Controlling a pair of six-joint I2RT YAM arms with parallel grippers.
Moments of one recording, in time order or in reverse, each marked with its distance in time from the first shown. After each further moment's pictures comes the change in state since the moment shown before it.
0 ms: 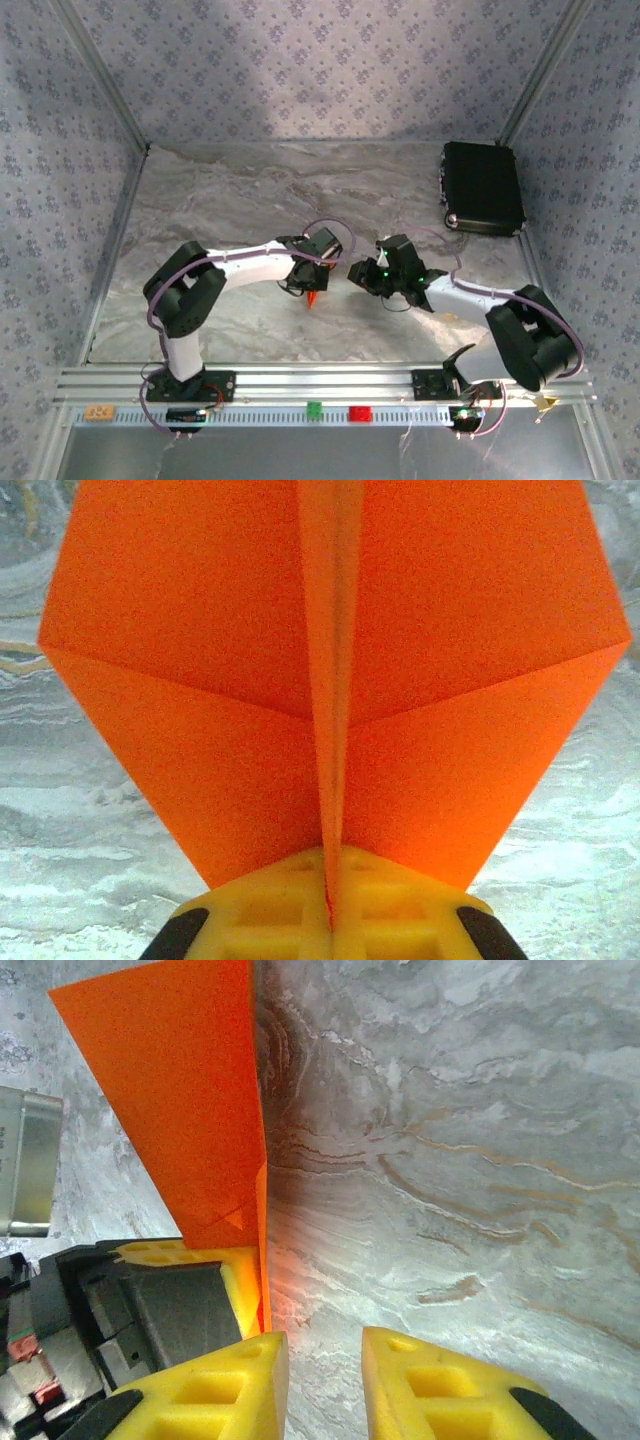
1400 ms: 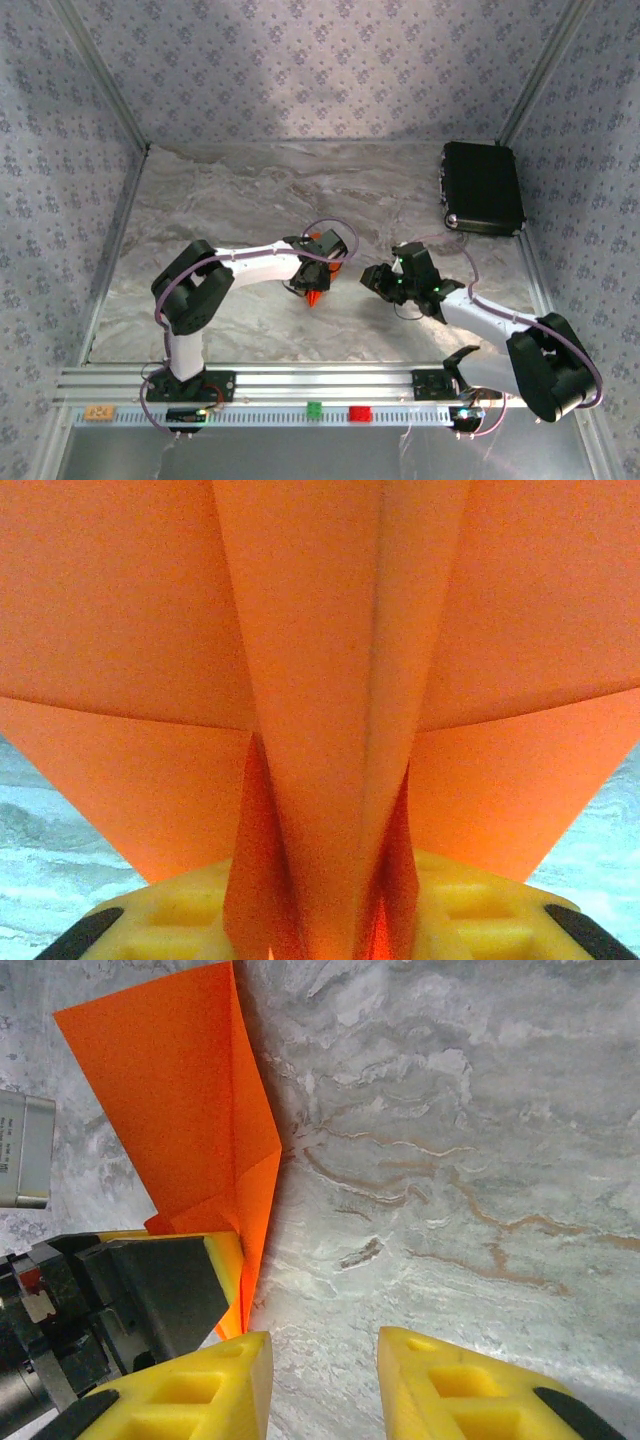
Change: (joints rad) left arm -0.018 0.043 0.036 -0.026 -0.064 -0.079; right arm -0.053 -0.160 -0.090 -0.080 0.031 -0.003
